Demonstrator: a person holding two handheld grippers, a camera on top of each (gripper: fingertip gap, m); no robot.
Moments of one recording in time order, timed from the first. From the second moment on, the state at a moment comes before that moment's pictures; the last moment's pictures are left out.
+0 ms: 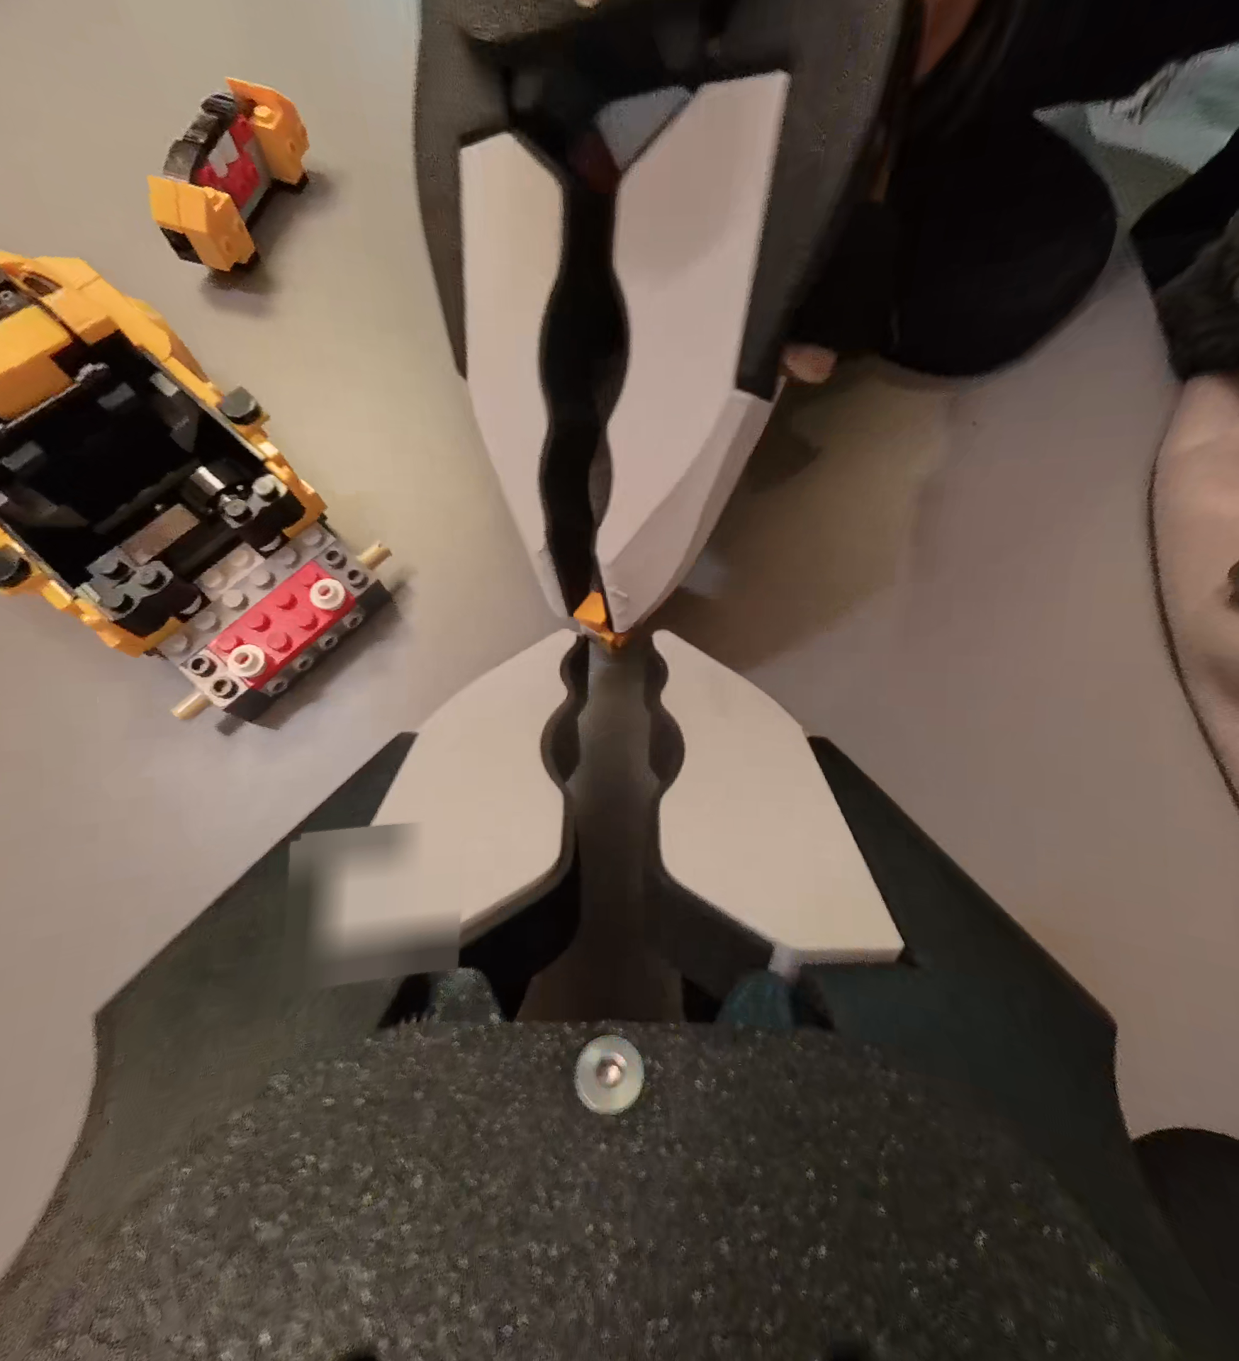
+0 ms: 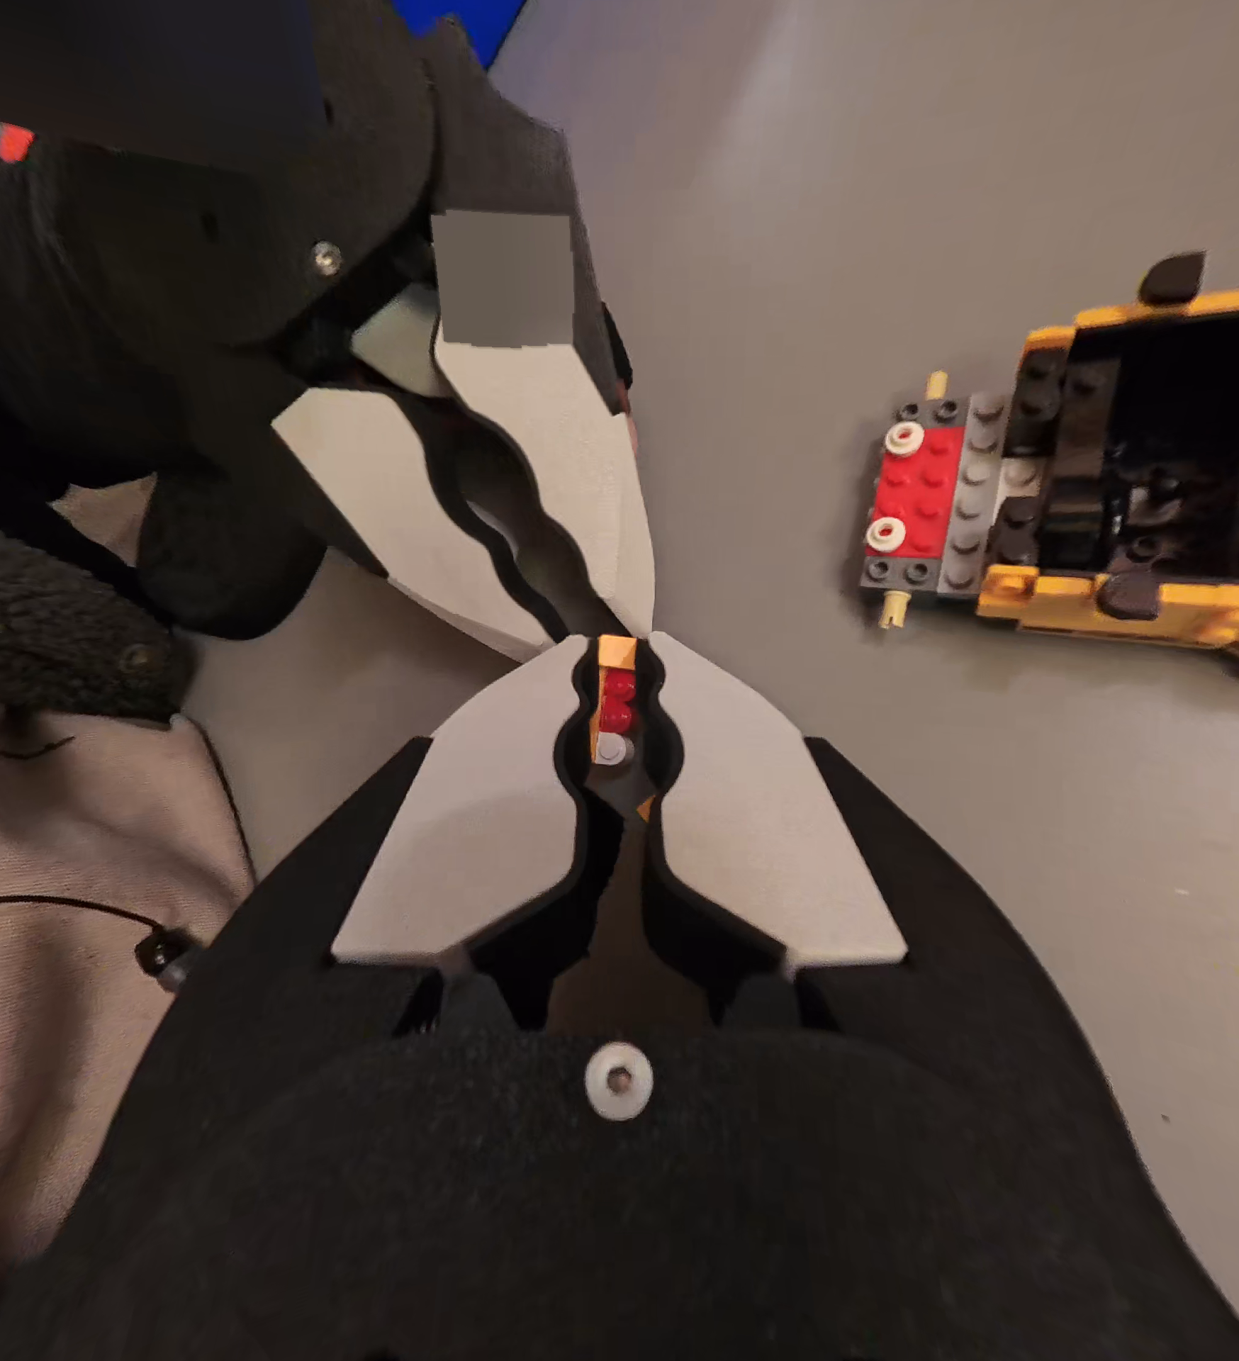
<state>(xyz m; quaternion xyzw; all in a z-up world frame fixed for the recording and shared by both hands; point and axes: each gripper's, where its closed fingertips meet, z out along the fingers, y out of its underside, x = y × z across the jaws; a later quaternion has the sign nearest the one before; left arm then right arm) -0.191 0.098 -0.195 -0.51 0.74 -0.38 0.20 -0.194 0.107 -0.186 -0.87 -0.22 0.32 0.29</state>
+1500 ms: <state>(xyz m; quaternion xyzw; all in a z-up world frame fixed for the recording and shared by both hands) -0.180 0.098 -0.129 -0.52 0.61 -0.56 0.22 -0.192 0.114 -0.108 -0.75 -0.16 0.38 0.52</state>
